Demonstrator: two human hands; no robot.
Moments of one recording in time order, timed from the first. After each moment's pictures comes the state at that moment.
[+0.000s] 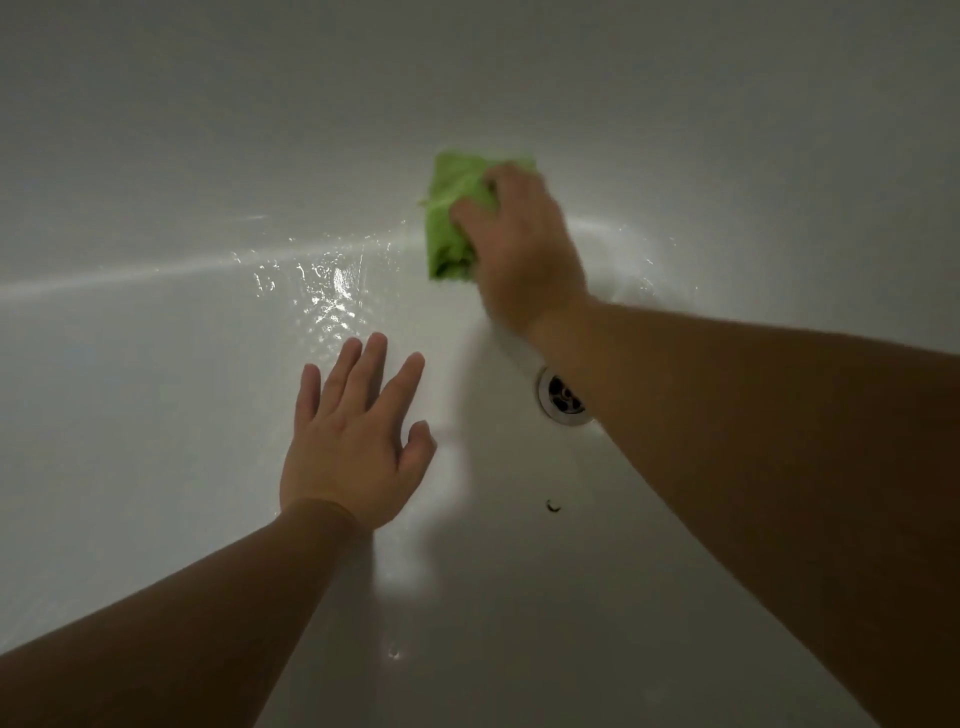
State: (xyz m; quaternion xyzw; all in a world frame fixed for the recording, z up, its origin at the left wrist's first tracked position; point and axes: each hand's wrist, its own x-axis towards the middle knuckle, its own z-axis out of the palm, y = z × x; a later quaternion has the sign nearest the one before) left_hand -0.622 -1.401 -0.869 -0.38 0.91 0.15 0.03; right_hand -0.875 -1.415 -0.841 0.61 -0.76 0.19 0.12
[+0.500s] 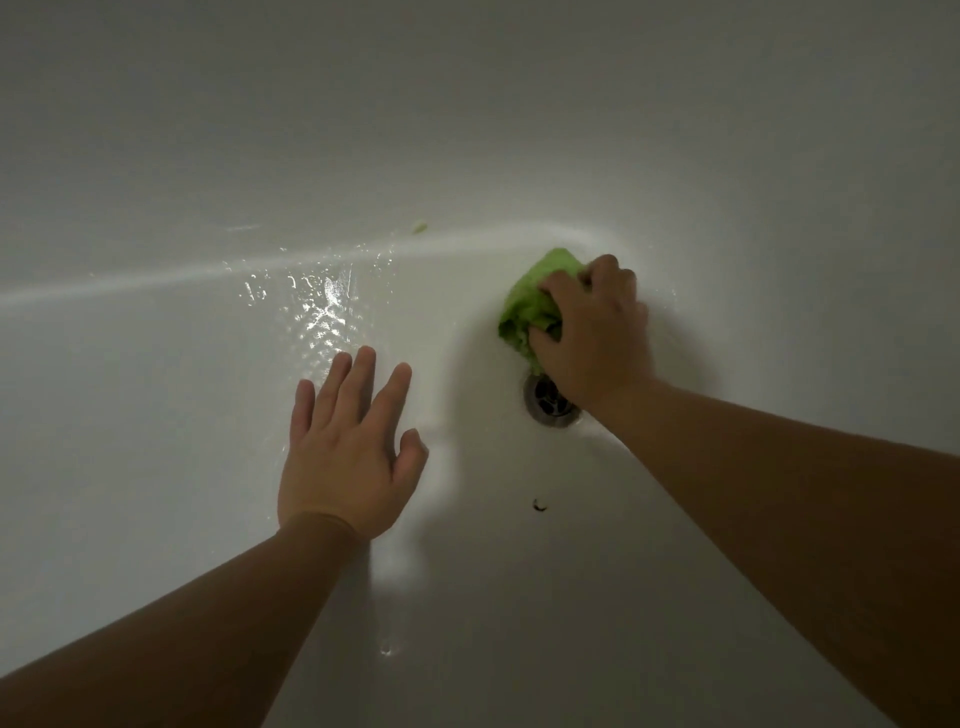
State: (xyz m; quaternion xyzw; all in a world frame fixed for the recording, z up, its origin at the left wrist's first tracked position) left_hand -0.621 -1.392 -0.867 -0.40 0.90 0.17 0.02; right_hand -0.890 -1.321 -0.828 0.49 -0.87 0.07 -0.03
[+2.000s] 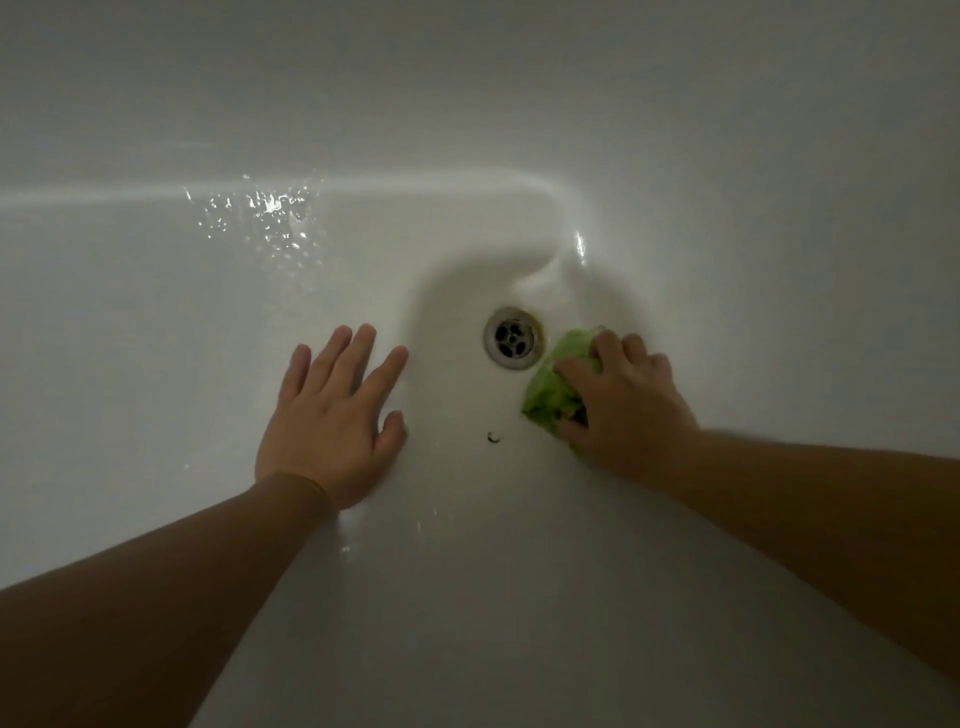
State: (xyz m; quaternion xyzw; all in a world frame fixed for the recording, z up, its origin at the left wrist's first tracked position) left_hand -0.612 -1.360 -0.861 -0.32 0.93 0.17 0.08; right_hand -0.883 -1.190 -0.798 0.56 -0.80 -0.15 -0.14
